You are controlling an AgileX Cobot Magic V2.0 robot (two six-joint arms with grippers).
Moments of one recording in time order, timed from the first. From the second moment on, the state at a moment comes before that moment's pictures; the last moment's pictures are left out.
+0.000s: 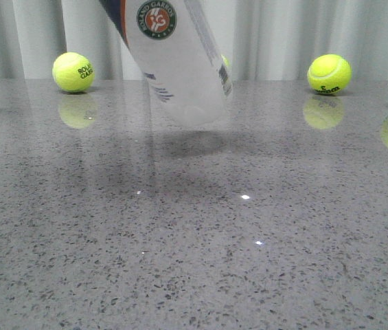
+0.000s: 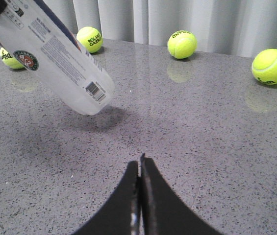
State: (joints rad) left arm -0.77 1.52 -1.72 -0.06 1.26 0.10; right arm 0.44 0.25 -0.32 0.19 0.32 -0.10
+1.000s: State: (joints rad) left arm -0.77 1.62 -1.87 -0.24 1.26 0.13; right arm 0.44 0.25 -0.32 0.19 0.32 -0.10
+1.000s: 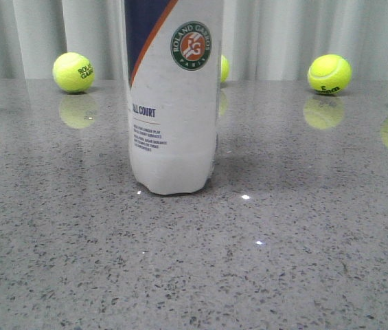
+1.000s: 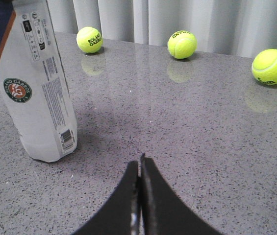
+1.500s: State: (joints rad) left arm -0.79 1.48 -1.76 -0.14 1.01 0.15; right arm 0.44 0.25 -0.32 0.19 0.32 -0.10
